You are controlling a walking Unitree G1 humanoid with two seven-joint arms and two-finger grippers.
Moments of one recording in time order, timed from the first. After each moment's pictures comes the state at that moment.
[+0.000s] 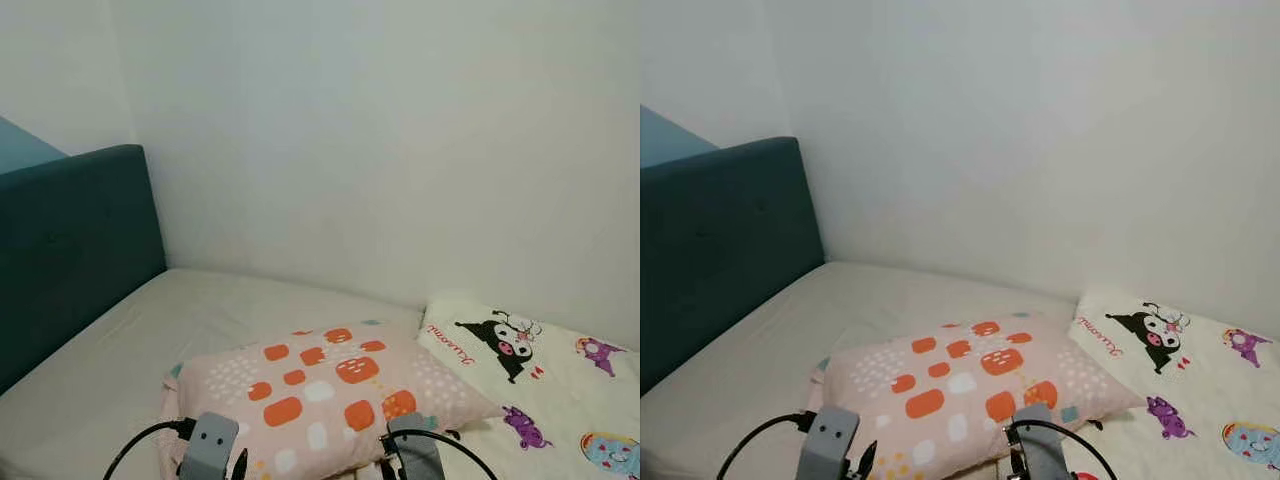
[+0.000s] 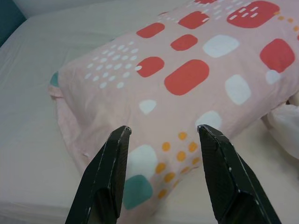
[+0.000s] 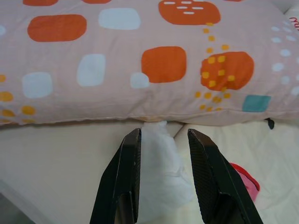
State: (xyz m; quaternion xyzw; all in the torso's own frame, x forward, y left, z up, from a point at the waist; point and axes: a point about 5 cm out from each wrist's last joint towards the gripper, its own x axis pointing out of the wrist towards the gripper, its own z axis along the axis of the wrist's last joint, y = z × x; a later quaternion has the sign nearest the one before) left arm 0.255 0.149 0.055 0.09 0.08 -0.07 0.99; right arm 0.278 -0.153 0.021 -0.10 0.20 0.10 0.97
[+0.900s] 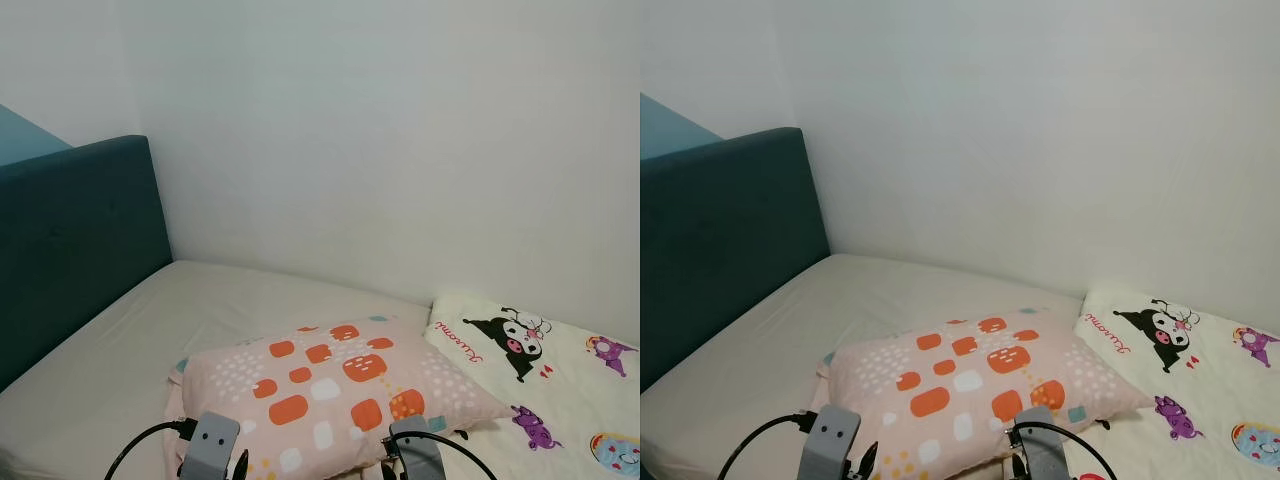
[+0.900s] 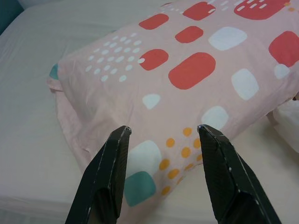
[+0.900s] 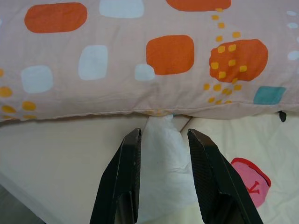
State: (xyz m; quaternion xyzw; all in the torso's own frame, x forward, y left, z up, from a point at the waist) left arm 0.255 0.149 0.054 0.09 0.09 -0.07 0.99; right arm 0.275 -0.155 0.018 -0.09 0.21 0.09 0.97
